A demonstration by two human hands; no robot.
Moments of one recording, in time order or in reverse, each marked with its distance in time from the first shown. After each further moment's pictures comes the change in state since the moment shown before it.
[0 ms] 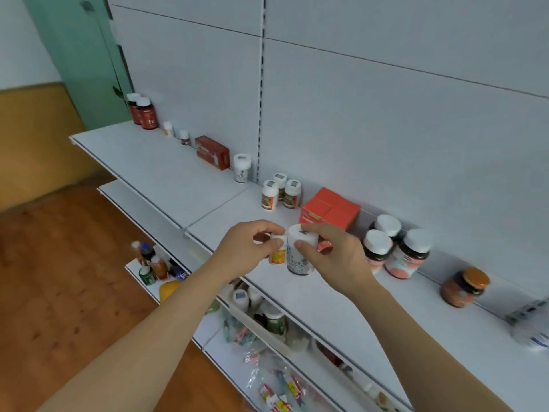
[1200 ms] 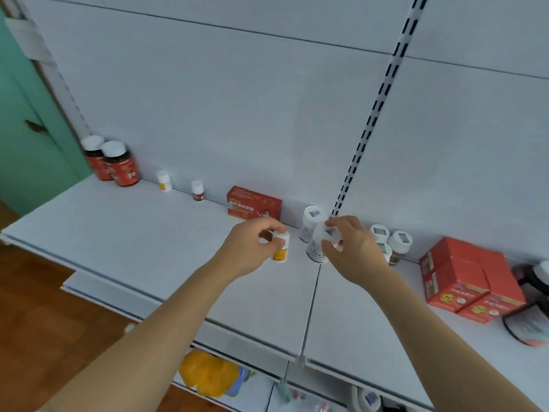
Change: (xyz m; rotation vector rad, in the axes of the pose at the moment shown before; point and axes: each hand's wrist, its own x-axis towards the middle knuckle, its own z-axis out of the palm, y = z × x) left_hand 0.263 -0.153 -0.255 0.099 -0.291 0.132; right_hand 0.259 -0.040 0.229 -0.407 0.115 0.302
